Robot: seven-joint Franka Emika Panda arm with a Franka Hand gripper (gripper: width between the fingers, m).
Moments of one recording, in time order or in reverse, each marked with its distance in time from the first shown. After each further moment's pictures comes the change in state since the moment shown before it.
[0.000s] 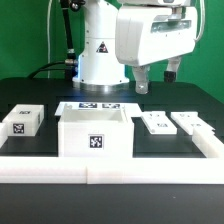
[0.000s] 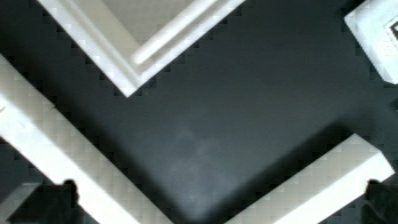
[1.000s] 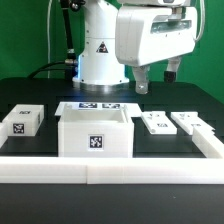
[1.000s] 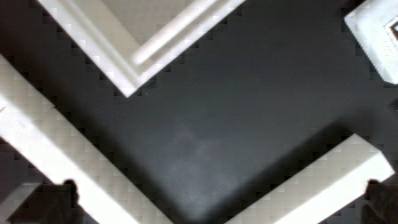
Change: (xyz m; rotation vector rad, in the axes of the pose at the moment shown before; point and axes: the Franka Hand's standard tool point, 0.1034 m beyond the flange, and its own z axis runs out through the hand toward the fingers) arm 0.000 0.000 0.000 0.000 0.000 0.000
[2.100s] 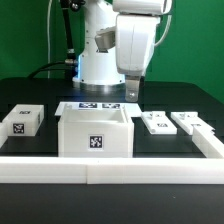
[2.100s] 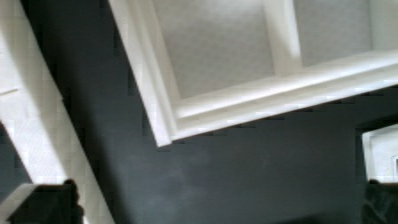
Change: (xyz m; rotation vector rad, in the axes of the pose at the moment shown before) arm -0.032 0.019 0.014 -0.018 -0.014 -0.474
